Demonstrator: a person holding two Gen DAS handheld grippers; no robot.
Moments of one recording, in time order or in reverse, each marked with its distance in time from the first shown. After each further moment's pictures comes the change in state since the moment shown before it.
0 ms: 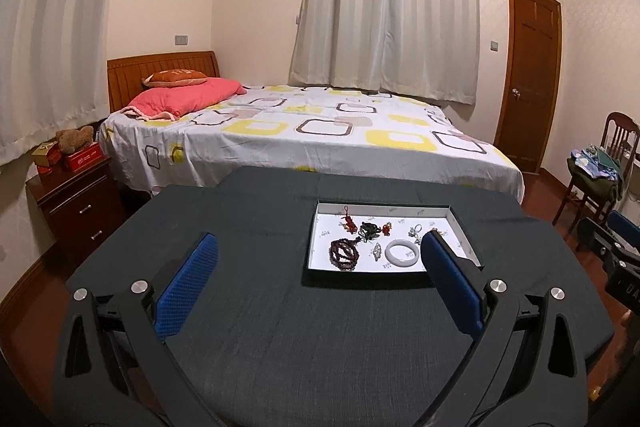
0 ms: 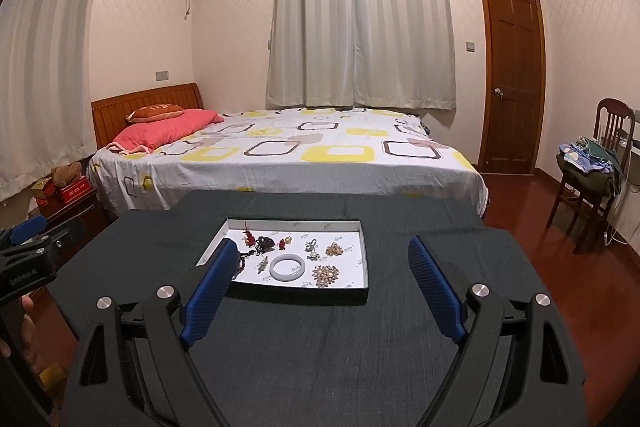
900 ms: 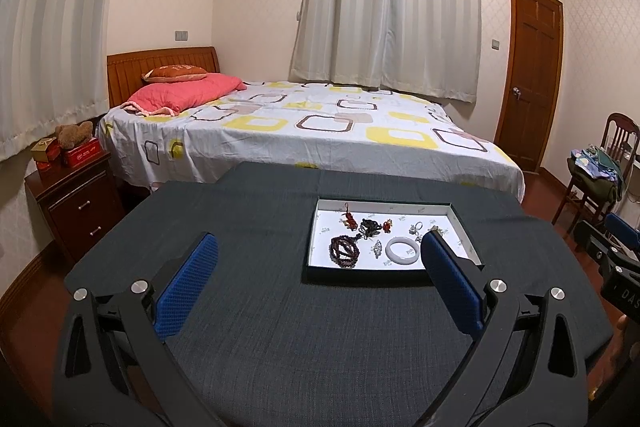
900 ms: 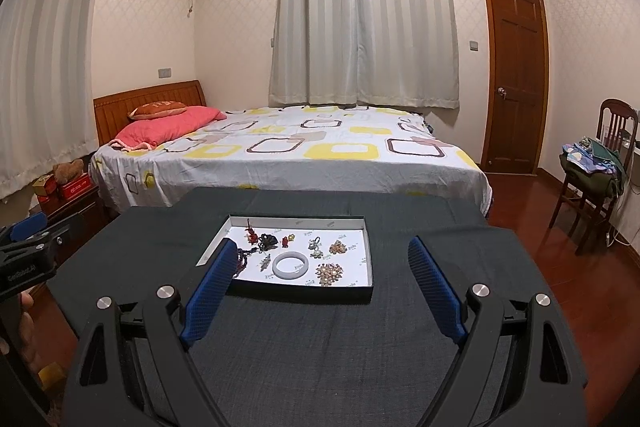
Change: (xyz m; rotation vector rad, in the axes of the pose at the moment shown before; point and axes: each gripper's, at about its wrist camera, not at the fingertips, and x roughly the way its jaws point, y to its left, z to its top) left arm 0.002 0.000 0.000 -0.006 0.008 -0.002; right arm 0.000 0.003 -0.001 -0.003 0.006 0.008
